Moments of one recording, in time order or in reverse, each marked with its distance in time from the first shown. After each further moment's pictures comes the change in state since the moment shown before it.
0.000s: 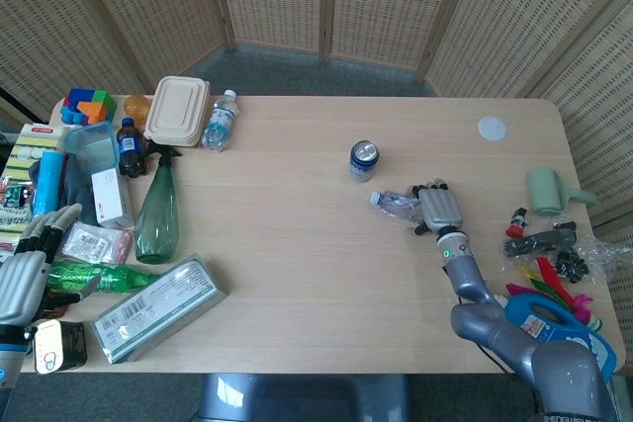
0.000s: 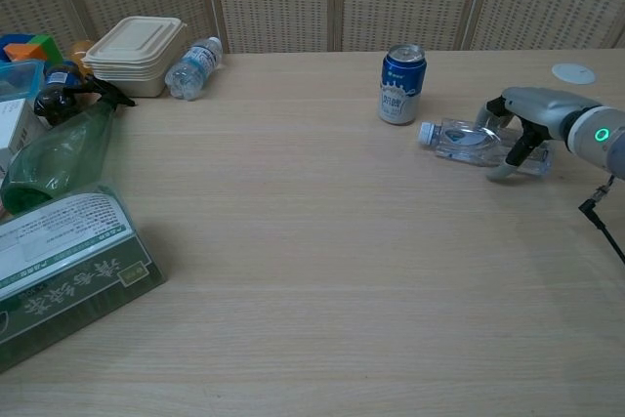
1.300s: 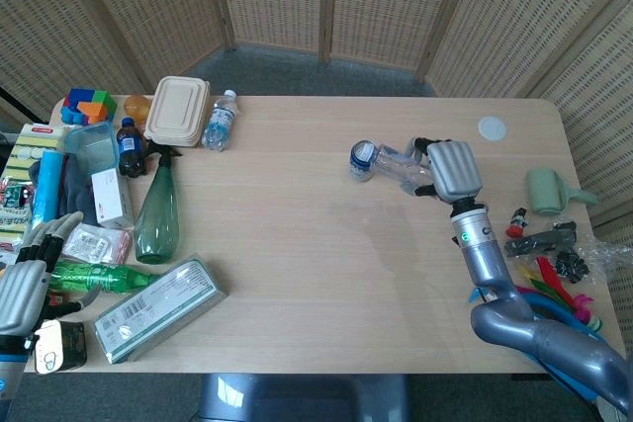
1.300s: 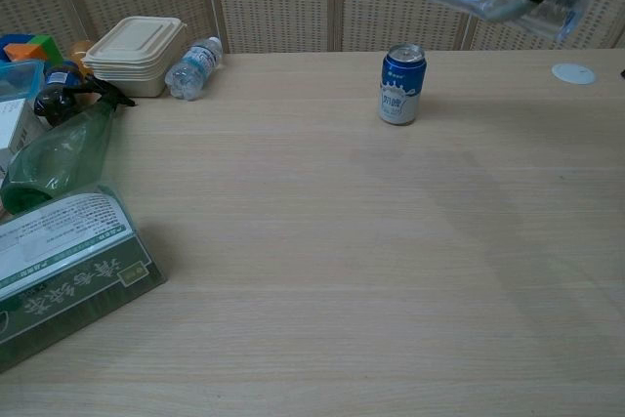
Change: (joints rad) left arm 0.036 -0.005 0.032 -0.011 0.050 0.038 -0.007; right arm -0.043 0.396 0.155 -0.663 -0.051 0.343 -0.158
